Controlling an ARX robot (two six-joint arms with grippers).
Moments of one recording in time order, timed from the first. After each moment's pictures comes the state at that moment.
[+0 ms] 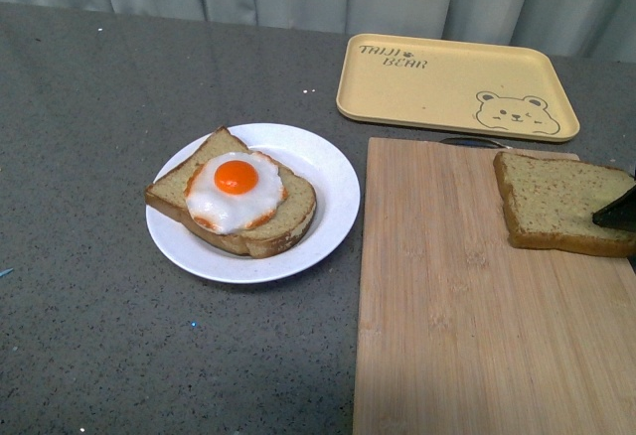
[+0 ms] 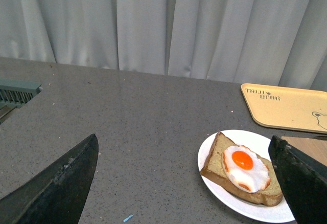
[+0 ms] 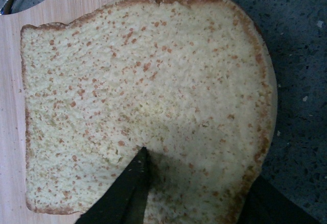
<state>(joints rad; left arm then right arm) 0.00 0.00 0.02 0.00 0.00 -0.01 -0.20 2.03 0.87 0.12 -0.37 0.16</state>
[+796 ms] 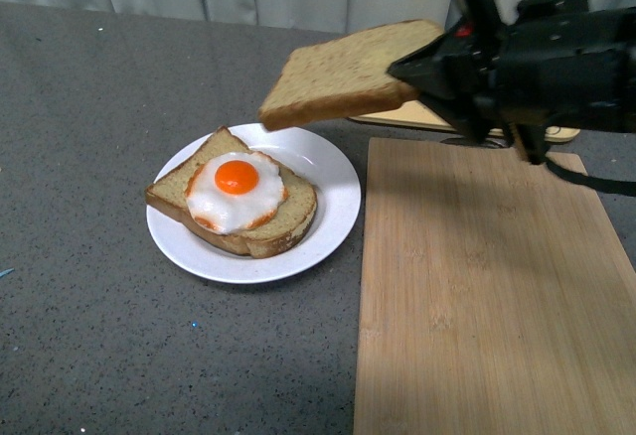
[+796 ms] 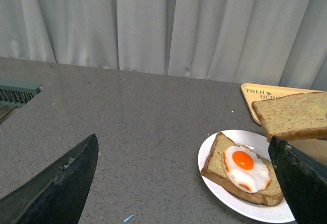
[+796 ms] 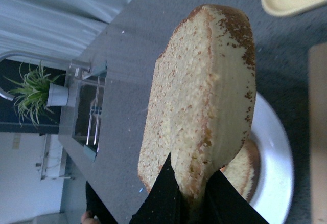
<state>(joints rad) 0.00 0.00 0.02 0.00 0.00 -0.01 0.34 1.93 0.81 0.69 -0.45 0.95</state>
